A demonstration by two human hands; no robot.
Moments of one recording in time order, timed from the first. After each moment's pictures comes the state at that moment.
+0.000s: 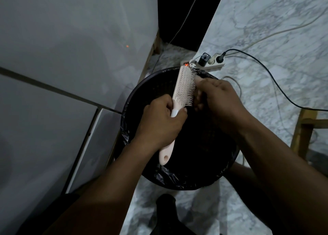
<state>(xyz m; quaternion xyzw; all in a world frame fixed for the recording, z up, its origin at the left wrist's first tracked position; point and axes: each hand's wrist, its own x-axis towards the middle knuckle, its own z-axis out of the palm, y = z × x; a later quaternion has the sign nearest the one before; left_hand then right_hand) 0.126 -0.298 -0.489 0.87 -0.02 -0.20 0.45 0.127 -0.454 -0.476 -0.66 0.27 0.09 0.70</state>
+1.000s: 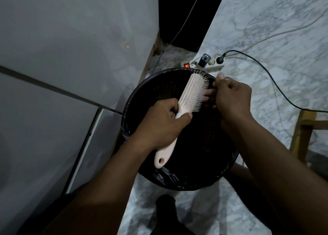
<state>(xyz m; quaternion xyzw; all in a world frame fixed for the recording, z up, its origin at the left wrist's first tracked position) 0.130 -0.293 -0.486 0.79 -0.04 -0.33 0.52 0.130 -0.463 -0.481 -0.66 0.45 -0.04 0.59</state>
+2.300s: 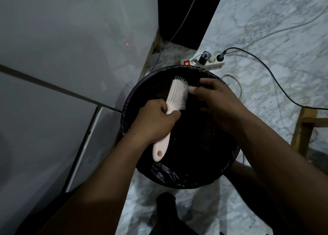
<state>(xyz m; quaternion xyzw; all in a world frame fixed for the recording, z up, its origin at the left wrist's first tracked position) 0.135 -0.287 -0.485 0.84 0.05 -0.33 0.42 0.126 -0.462 -0.485 -0.66 0.37 0.17 0.63</state>
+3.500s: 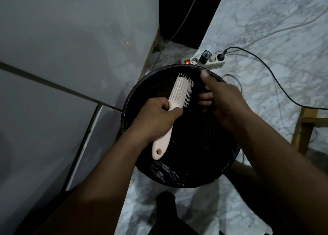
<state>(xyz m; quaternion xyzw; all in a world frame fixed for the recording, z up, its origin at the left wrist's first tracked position) 0.138 -0.287 -0.491 0.80 0.06 -0.34 0.48 0.128 -0.465 -0.485 -0.61 0.43 0.13 0.65</state>
